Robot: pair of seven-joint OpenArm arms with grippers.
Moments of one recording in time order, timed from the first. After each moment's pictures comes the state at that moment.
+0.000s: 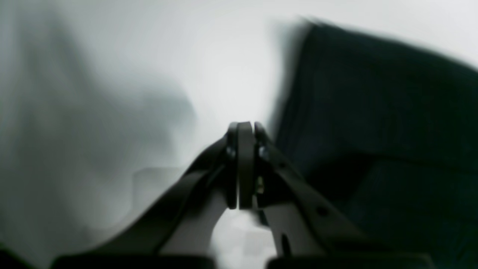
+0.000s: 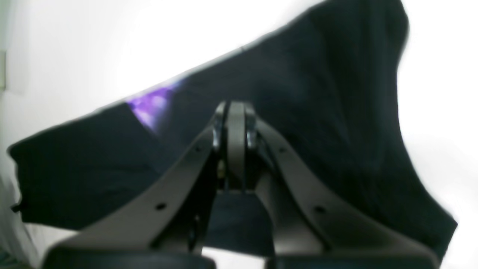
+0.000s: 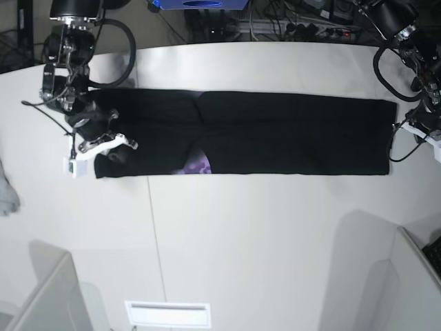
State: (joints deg) left arm 6.8 -18.1 -45.6 94.8 -14.7 -25.1 57.2; right arm -11.0 10.3 9.1 106.8 38.3 -6.1 -52.6
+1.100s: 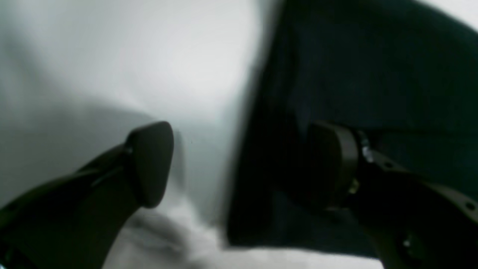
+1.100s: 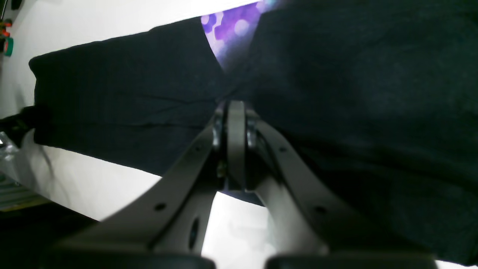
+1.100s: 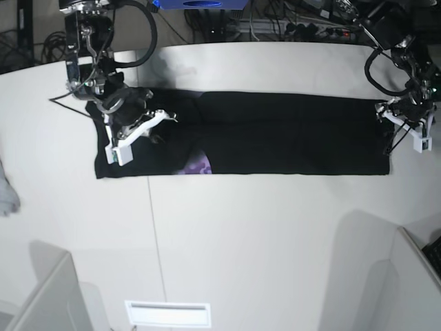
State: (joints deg) left arm 1.8 -16.2 -48.3 75.2 -14.6 -39.3 50.3; right arm -14.6 10.7 -4.4 110.7 38.0 -6.0 -52.7
